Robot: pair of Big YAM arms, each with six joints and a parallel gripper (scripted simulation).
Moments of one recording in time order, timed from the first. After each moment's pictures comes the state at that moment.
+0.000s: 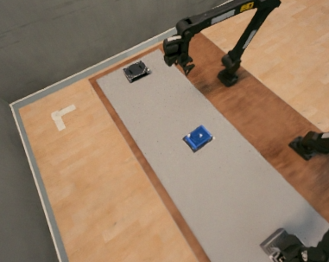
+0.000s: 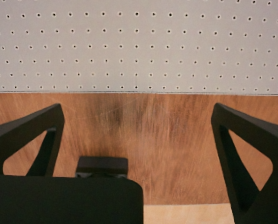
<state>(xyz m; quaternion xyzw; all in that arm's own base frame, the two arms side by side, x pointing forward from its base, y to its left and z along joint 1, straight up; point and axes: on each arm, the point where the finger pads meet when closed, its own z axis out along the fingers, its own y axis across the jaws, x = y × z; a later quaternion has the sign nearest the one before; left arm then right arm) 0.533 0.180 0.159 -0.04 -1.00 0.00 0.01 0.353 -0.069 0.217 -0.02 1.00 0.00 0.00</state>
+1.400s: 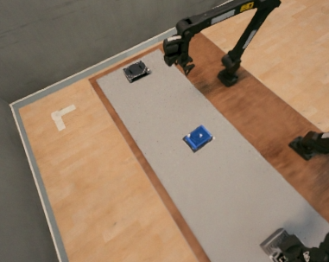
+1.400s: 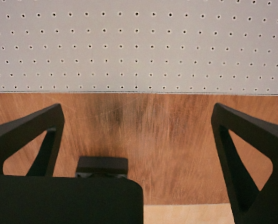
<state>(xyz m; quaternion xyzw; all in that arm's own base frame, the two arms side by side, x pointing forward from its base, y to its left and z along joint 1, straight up) 0.534 0.180 0.168 -0.04 -1.00 0.00 0.00 0.353 -0.069 0.217 -0.02 1.00 0.00 0.00</state>
